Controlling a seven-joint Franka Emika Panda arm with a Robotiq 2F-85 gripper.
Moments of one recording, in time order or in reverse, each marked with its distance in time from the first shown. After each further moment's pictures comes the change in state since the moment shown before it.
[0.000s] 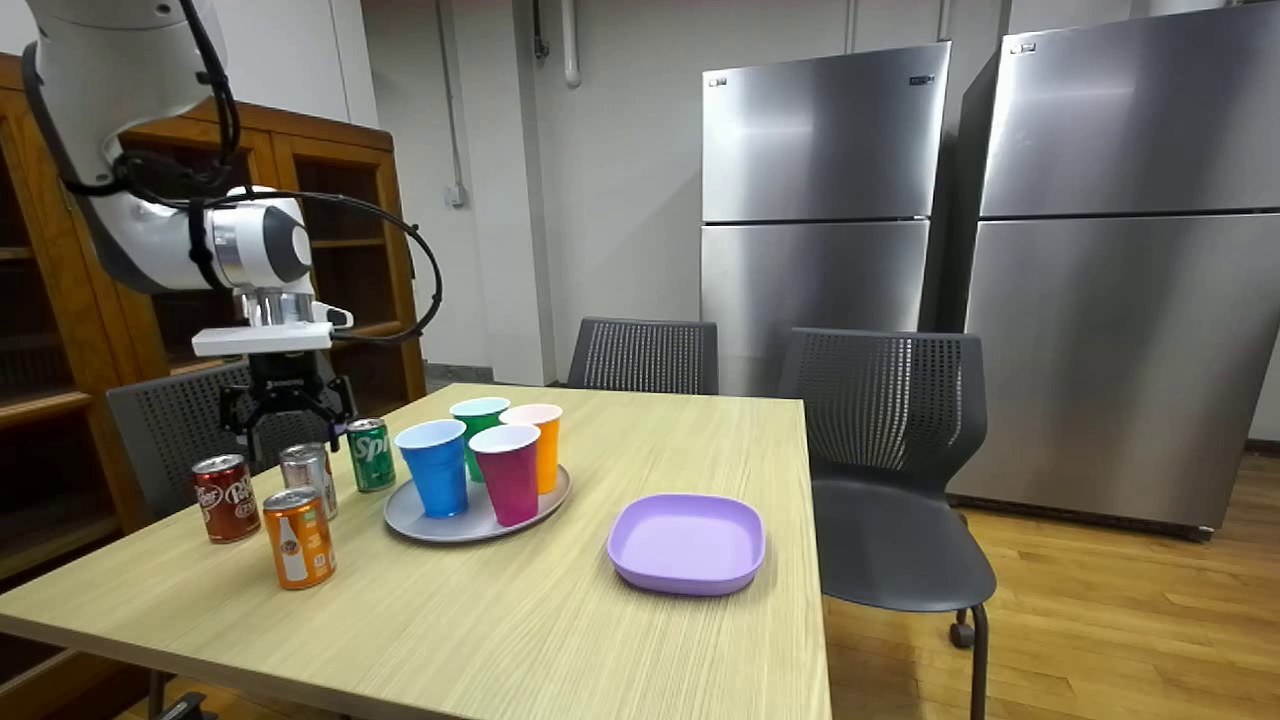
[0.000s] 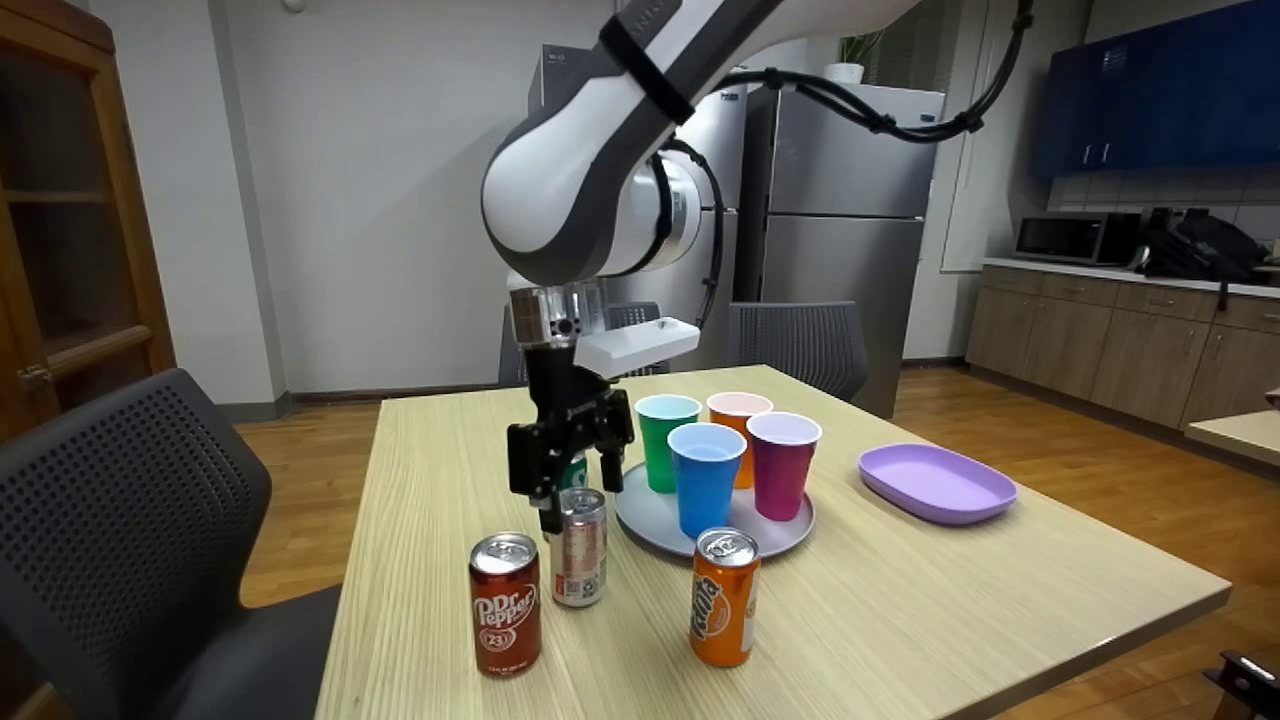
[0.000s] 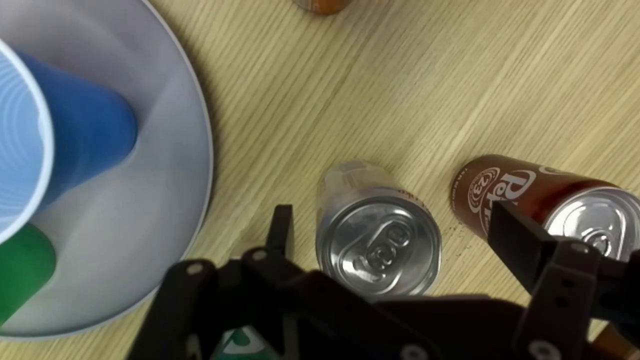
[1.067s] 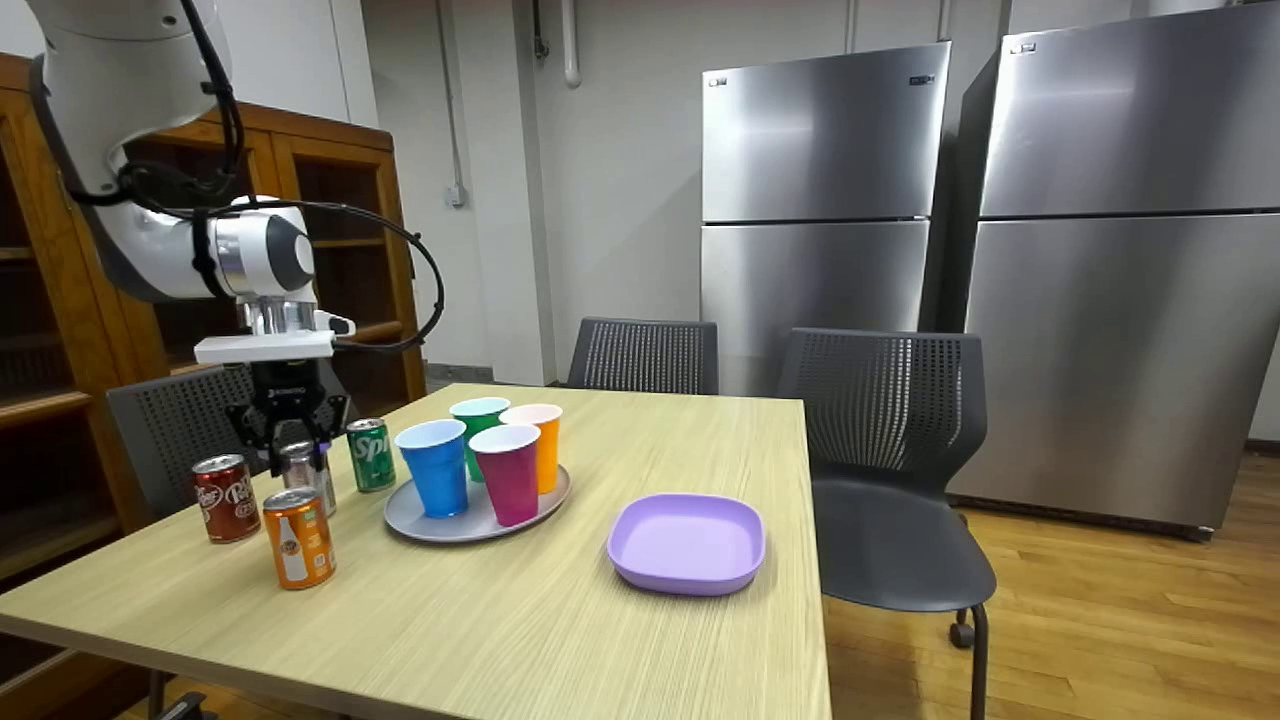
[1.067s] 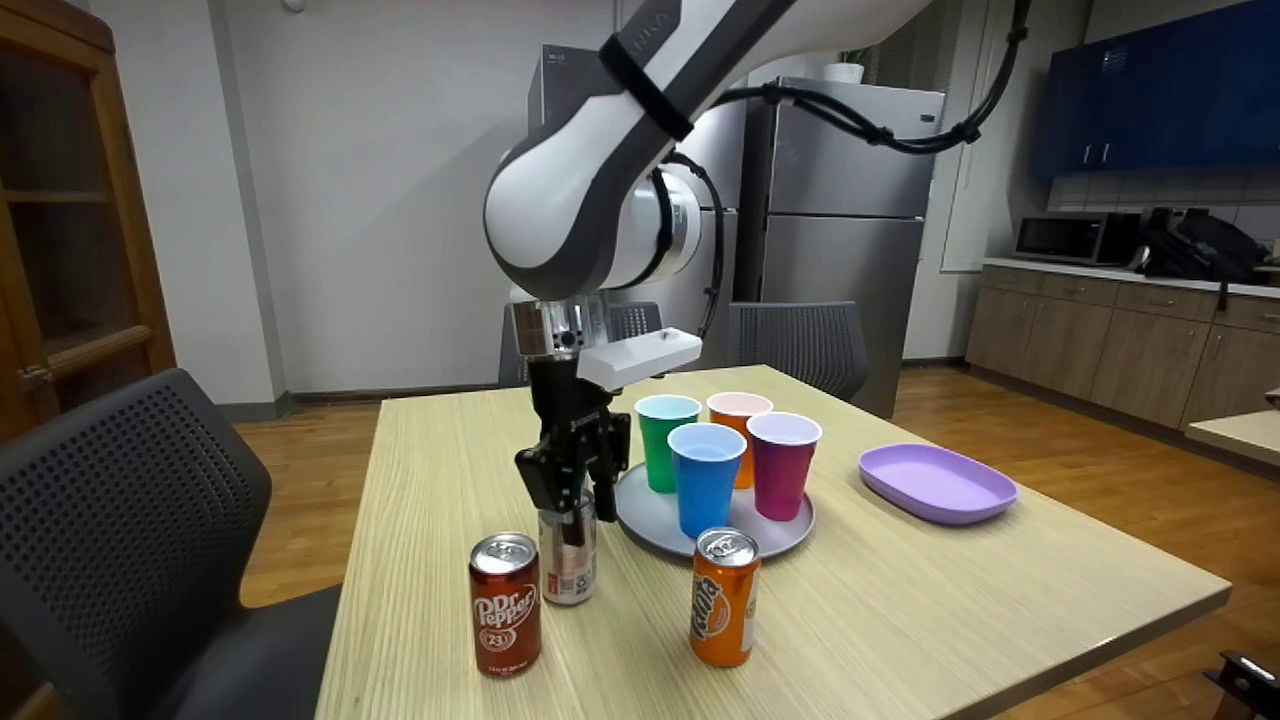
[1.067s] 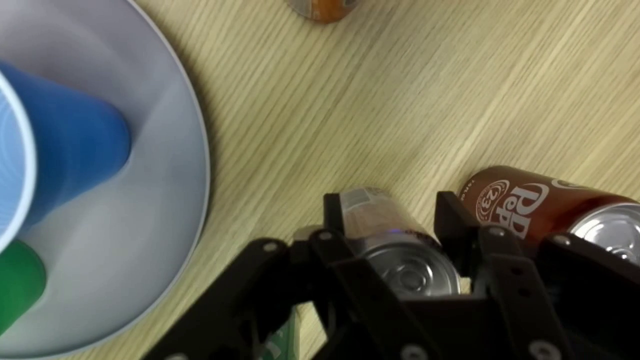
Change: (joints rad) arm 0.000 0.017 -0.003 0.000 0.000 0.000 0.002
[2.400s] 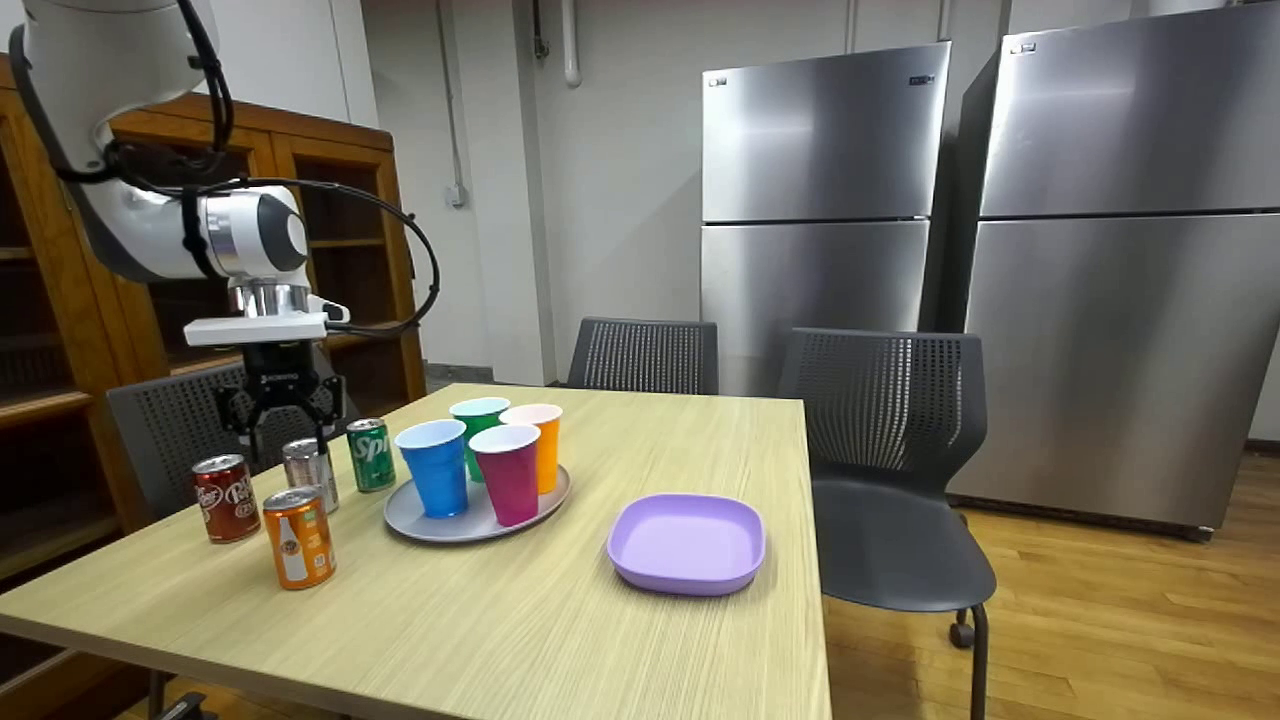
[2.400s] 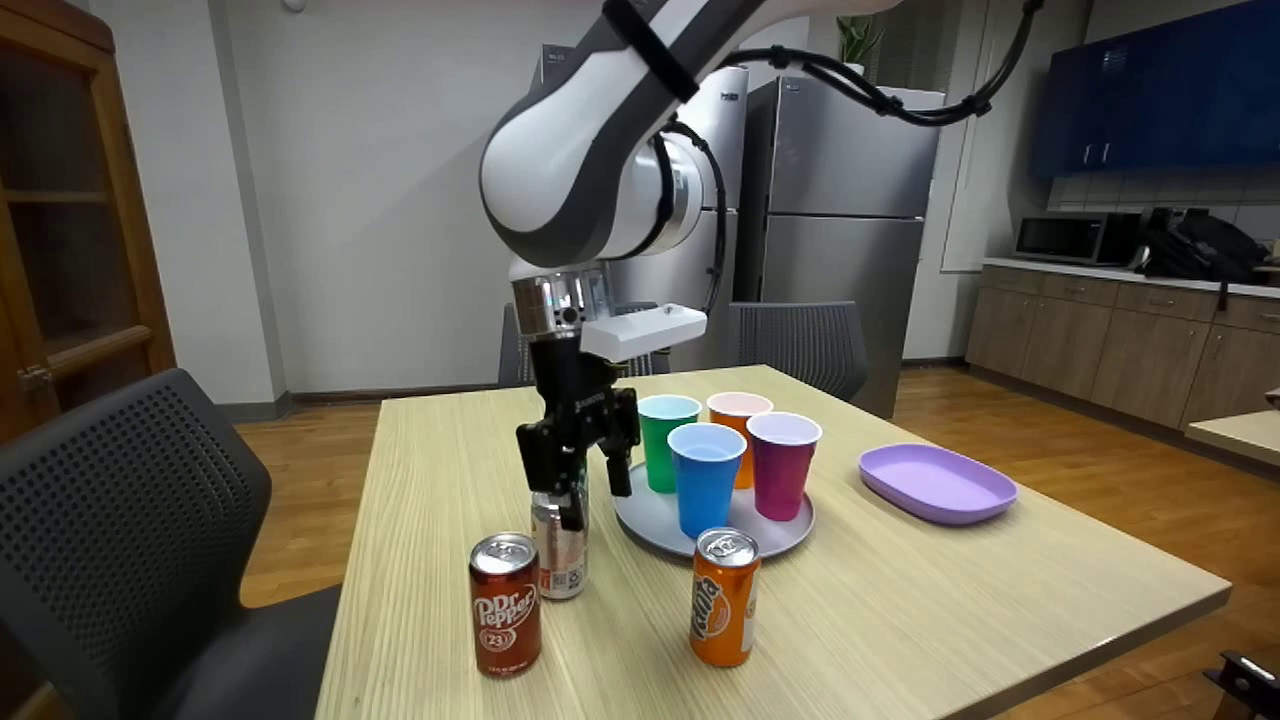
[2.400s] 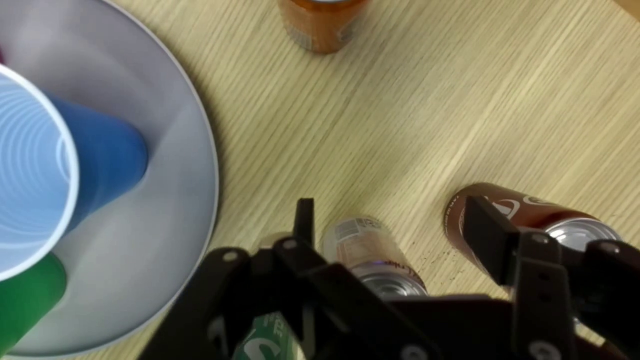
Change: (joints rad) arm 0.000 -0.046 0.007 -0.011 0.000 -0.069 -0.001
